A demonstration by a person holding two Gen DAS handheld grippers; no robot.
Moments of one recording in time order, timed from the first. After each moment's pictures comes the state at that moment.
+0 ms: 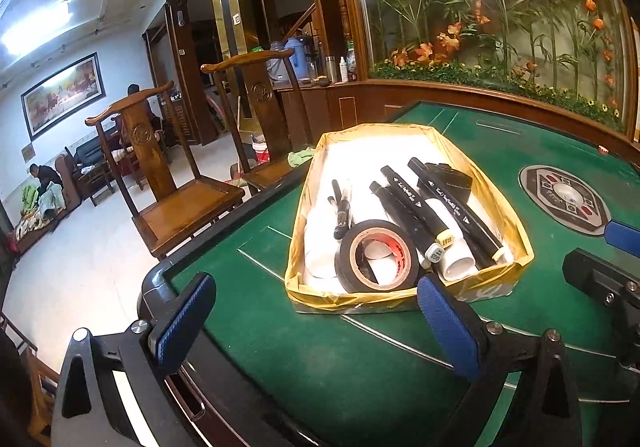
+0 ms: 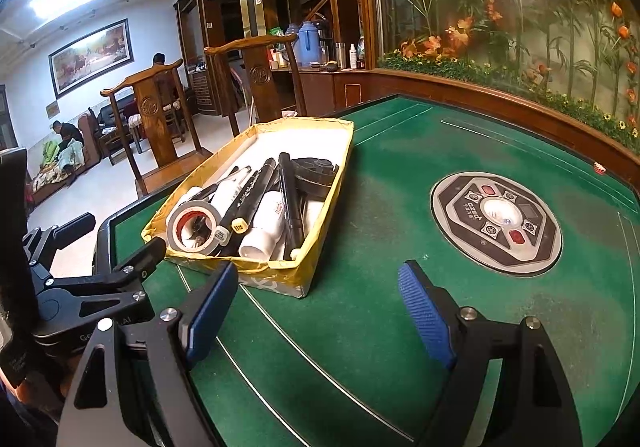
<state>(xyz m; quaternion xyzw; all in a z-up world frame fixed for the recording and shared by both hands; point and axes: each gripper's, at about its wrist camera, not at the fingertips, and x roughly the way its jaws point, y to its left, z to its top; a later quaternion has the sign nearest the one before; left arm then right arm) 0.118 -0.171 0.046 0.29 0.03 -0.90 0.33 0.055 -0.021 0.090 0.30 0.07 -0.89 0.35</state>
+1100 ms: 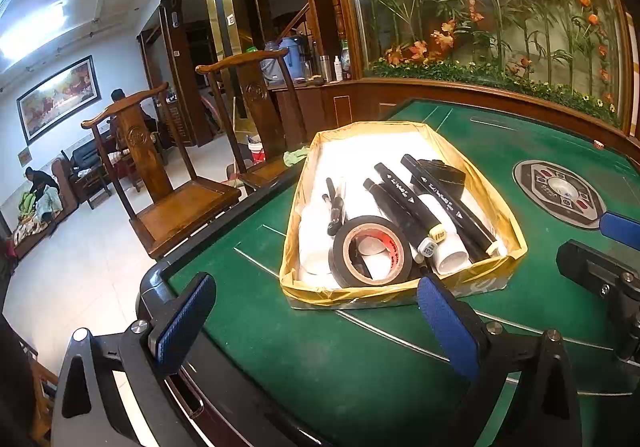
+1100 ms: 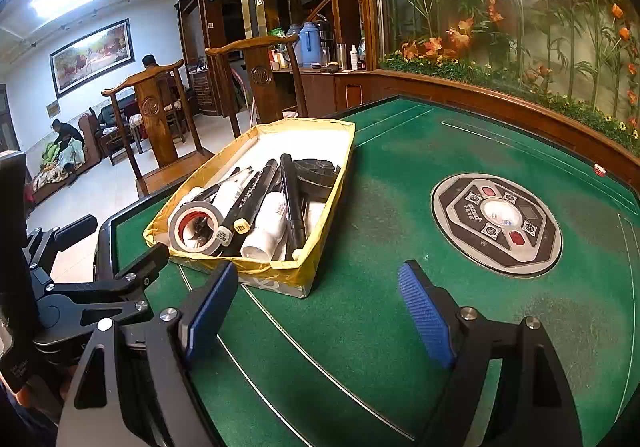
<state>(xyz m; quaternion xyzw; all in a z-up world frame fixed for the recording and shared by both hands) 0.120 -0.168 0.048 0.29 0.03 -0.90 0.32 0.056 -0.020 0.092 0.30 0.07 -0.89 0.35</state>
